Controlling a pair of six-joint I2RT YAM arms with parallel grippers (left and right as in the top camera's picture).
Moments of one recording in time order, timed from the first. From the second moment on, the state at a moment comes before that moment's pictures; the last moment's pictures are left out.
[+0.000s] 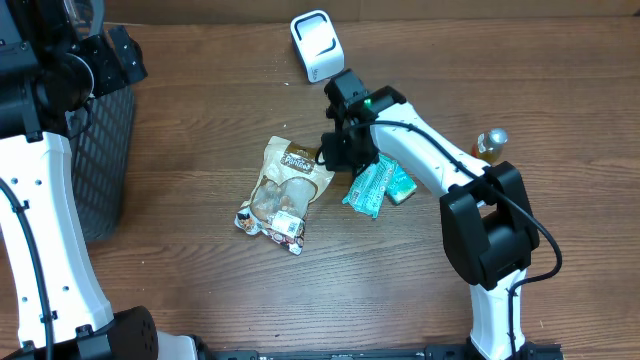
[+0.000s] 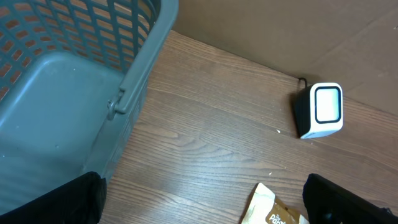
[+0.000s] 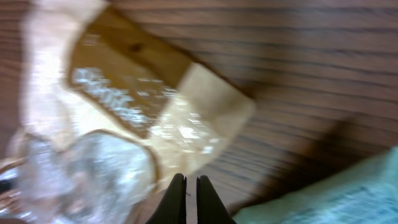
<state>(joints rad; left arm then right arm) 0.24 1.63 1.98 -1.13 0.12 -0.20 0.51 2.14 1.71 -0.95 -0.26 0.35</state>
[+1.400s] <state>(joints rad) 0.24 1.63 1.98 -1.13 0.12 -0.20 0.58 2.26 1.98 -1.15 -0.19 0.32</state>
